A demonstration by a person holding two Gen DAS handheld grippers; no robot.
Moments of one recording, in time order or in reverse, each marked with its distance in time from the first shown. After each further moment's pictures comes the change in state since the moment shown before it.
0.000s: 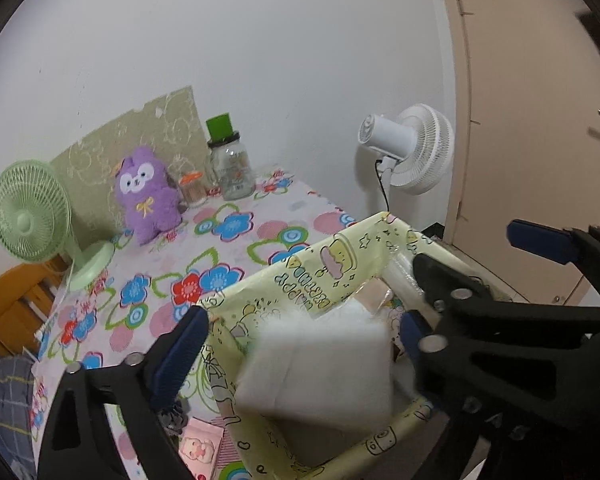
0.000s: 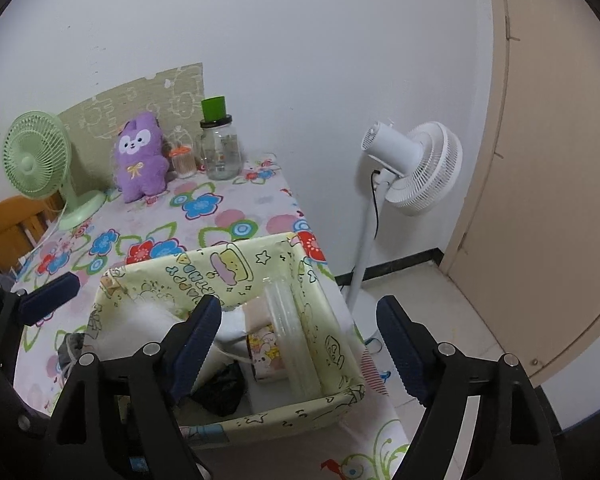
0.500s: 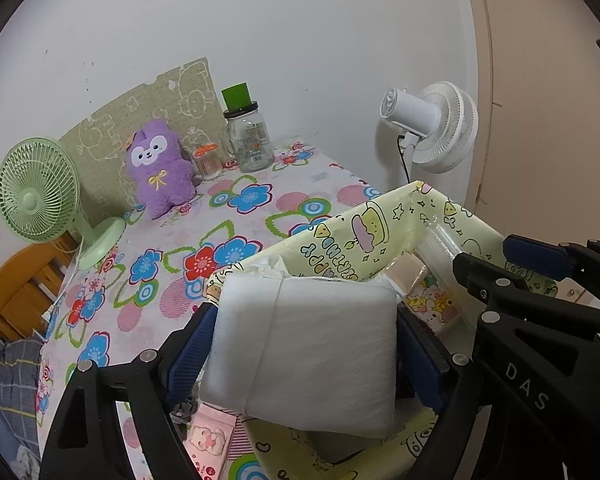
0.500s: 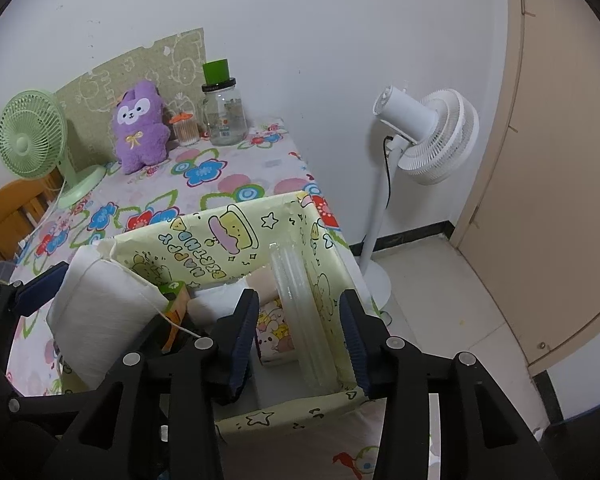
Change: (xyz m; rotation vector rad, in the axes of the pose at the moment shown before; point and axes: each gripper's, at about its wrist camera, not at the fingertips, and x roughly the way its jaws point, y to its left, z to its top) left arm 0.024 0.012 -0.007 -0.035 0.101 0.055; right arm 0.031 0.002 -0.009 0.004 0.115 0.031
